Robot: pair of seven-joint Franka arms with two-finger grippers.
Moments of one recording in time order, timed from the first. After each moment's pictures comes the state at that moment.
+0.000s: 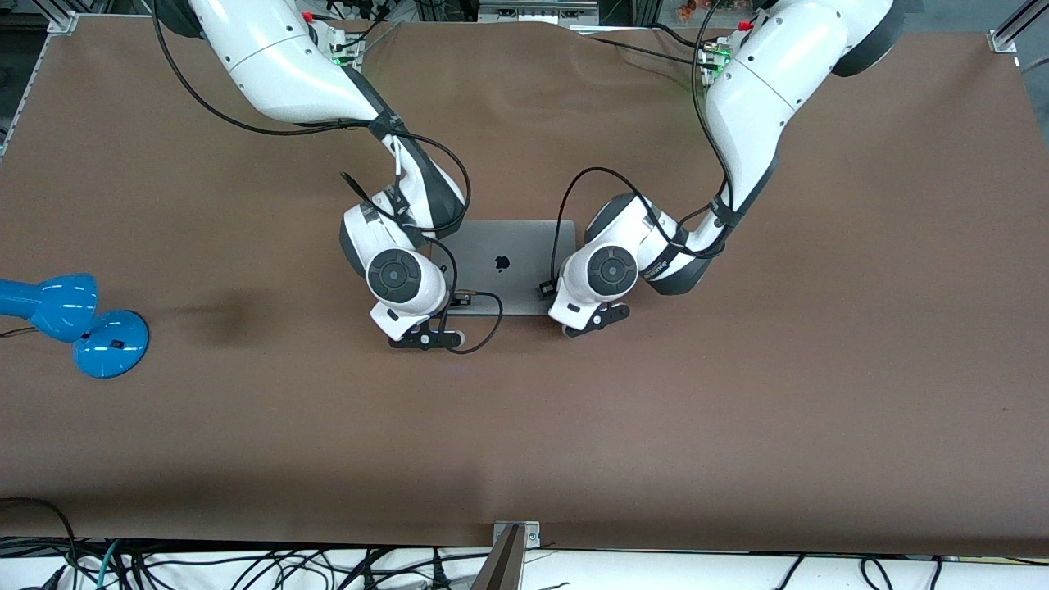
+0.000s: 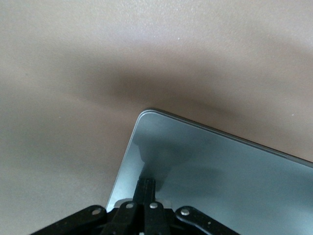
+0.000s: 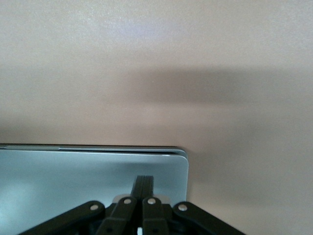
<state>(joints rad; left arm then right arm) -0.29 0.86 -0.42 -1.49 0.02 2.14 -1.00 0.46 0.77 0.11 -1.46 0.02 2.06 0.51</state>
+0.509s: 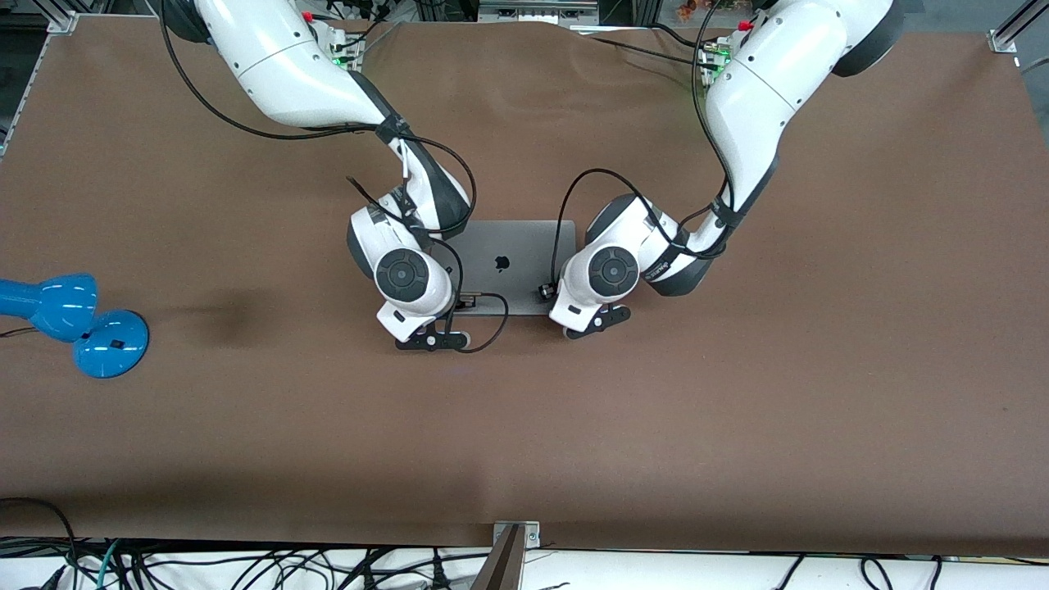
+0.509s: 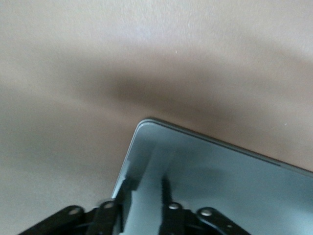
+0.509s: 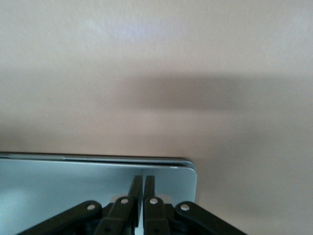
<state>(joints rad) -0.29 0.86 -0.41 -1.48 0.02 2.14 -1.00 0.46 0.79 0.11 -1.43 0.01 2.09 0.51</state>
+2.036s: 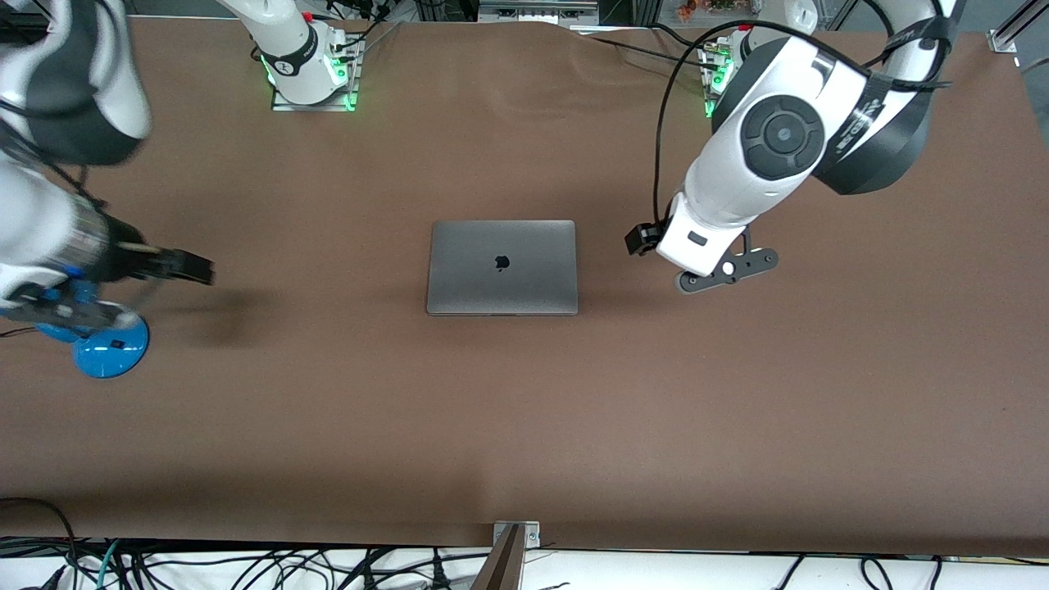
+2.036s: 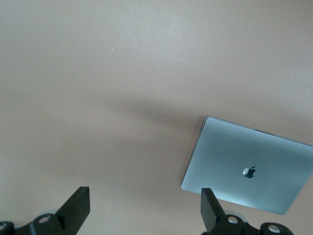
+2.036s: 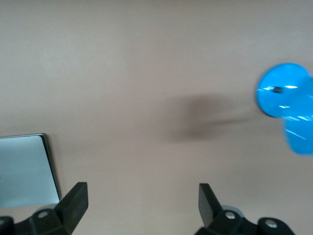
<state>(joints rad) -0.11 0.35 -0.41 -1.43 0.03 1.64 -0.80 0.09 0.25 -0.07 -1.44 0.01 1.61 0.13</state>
